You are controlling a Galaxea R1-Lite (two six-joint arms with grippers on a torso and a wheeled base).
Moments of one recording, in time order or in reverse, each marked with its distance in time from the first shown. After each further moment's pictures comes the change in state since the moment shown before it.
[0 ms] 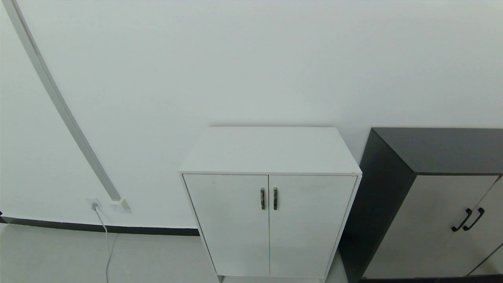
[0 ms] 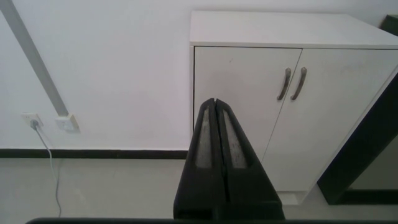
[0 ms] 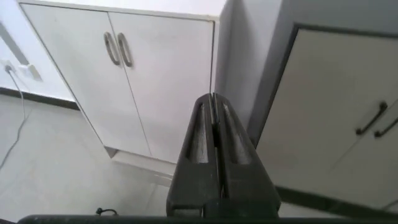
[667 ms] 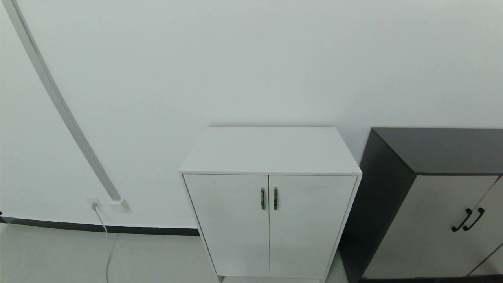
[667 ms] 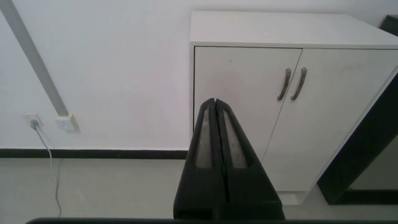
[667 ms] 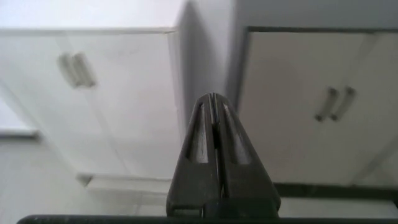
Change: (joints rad) left arm 0.000 0.000 0.000 0.000 0.000 0.001; right arm -0.132 -0.089 0.004 -0.002 -0.090 0.076
